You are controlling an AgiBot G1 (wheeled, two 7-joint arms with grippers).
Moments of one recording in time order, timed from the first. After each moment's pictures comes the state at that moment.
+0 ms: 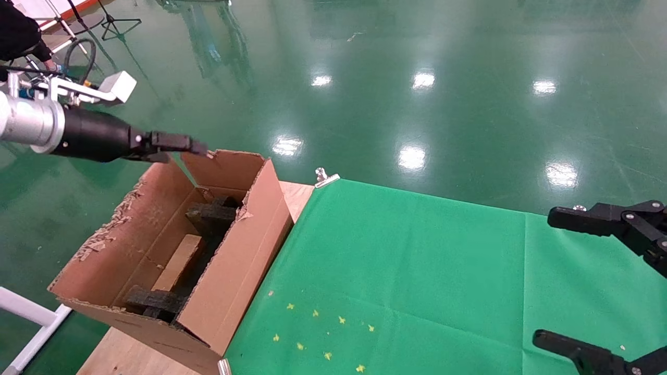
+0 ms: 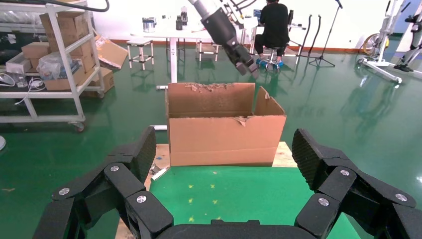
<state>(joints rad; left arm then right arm) -2.05 0.74 1.00 -0.09 1.54 1.32 -0.92 1.09 -0.59 -0.33 1.27 -0.70 -1.48 0.16</state>
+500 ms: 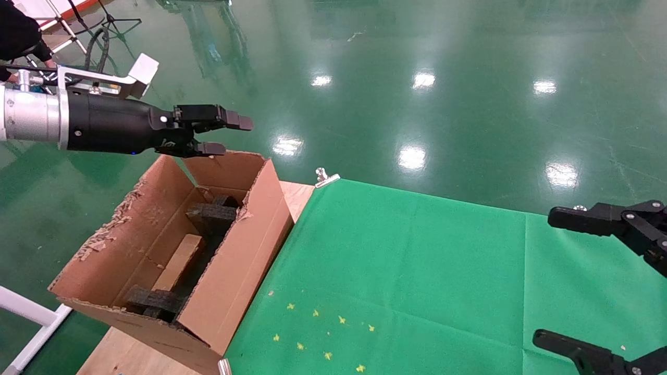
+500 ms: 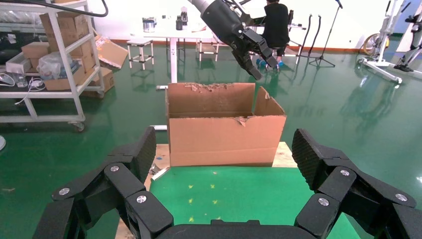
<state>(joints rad) -2.04 0.72 0.88 -0.09 1.36 1.53 -0.99 1.09 -0.59 -0.33 1.27 -0.70 -1.48 0.16</state>
